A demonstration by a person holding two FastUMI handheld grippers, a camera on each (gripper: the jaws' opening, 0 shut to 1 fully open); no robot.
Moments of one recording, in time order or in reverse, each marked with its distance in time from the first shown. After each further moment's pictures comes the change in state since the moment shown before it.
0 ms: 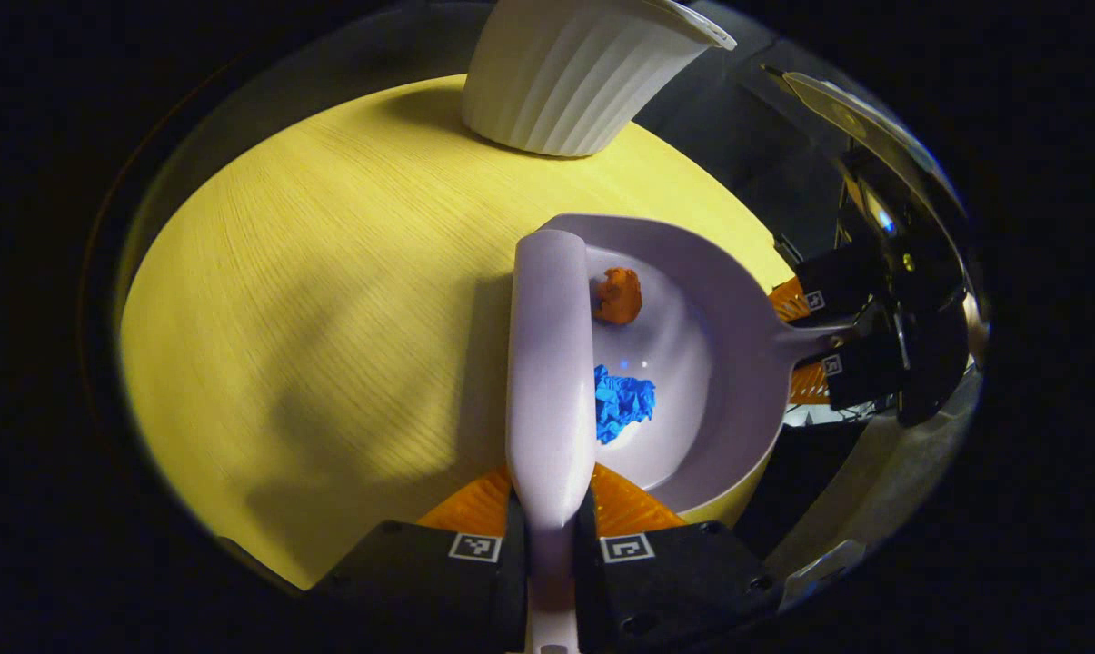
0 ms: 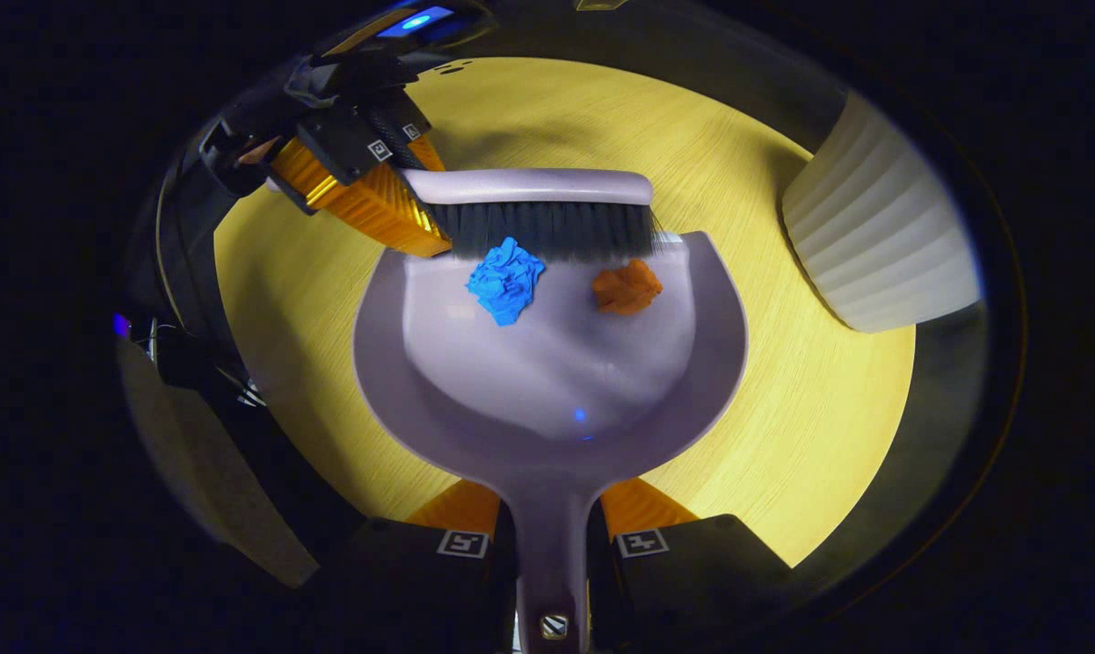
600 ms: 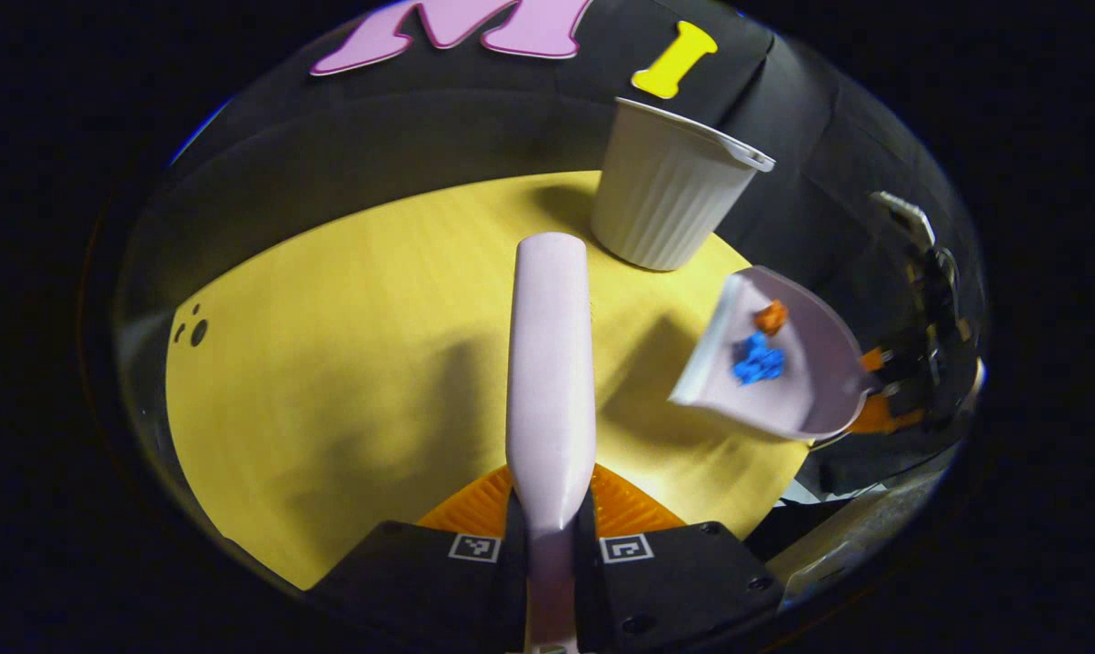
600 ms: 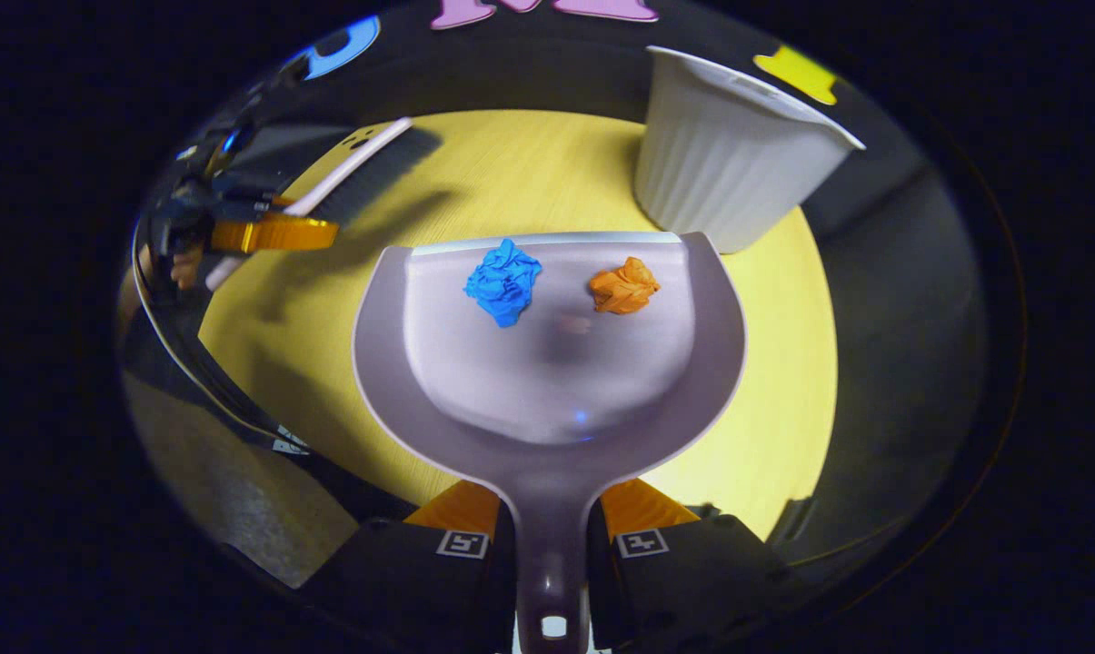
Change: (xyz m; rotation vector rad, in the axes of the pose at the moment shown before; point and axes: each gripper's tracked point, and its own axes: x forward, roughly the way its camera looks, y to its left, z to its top) left arm -0.121 0.050 -0.029 -0.216 -0.346 0.304; right arm -0.032 0.029 0.004 0.336 -0.098 -0.138
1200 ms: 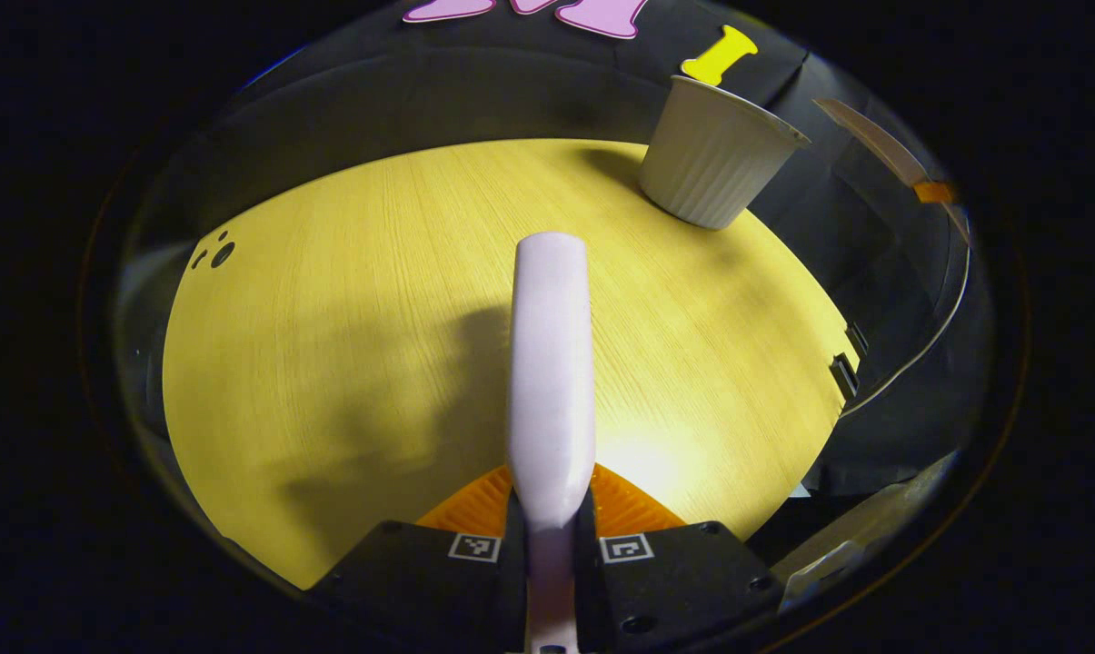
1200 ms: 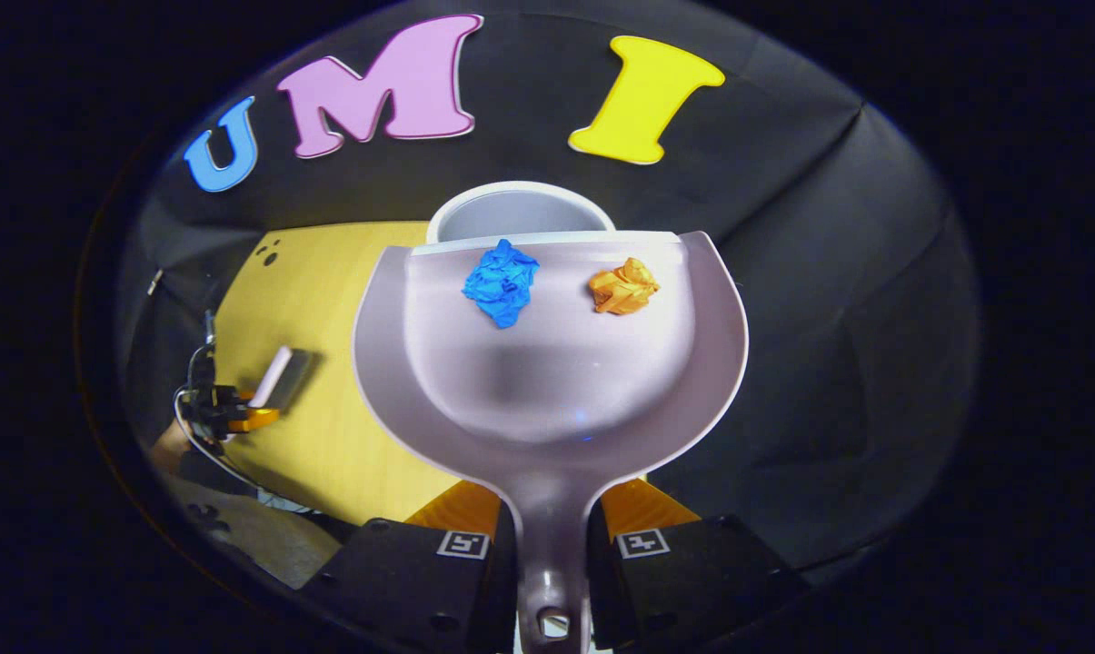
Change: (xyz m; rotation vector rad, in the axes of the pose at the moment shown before) left arm 0.004 0.031 -0.075 -0.064 0.062 0.017; right arm 0.003 -0.013 0.042 0.111 -0.121 -0.270
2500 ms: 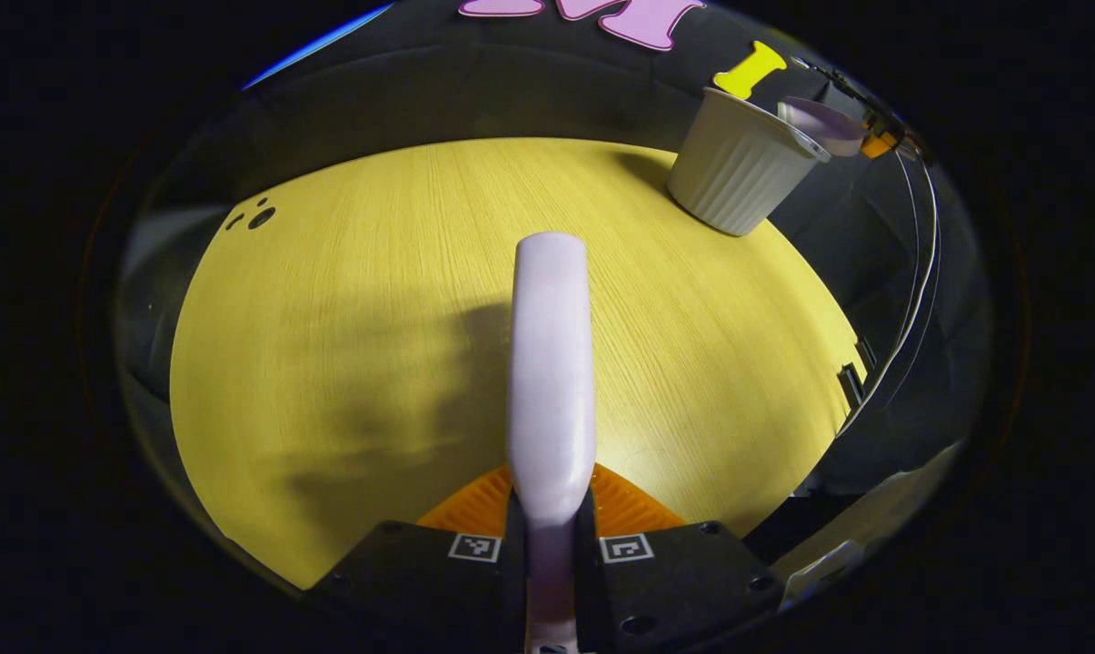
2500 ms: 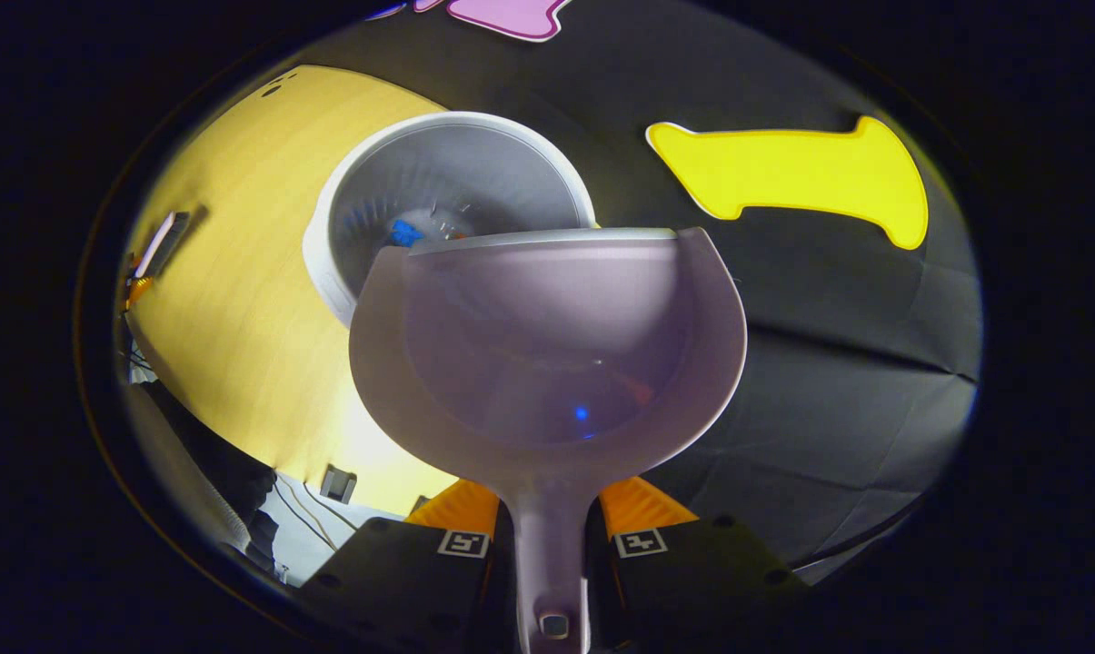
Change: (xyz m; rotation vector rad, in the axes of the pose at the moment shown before) left arm -0.015 0.013 -0.024 -0.097 -0.020 0.048; right arm -0.010 -0.017 0.040 -0.583 0.296 -0.230
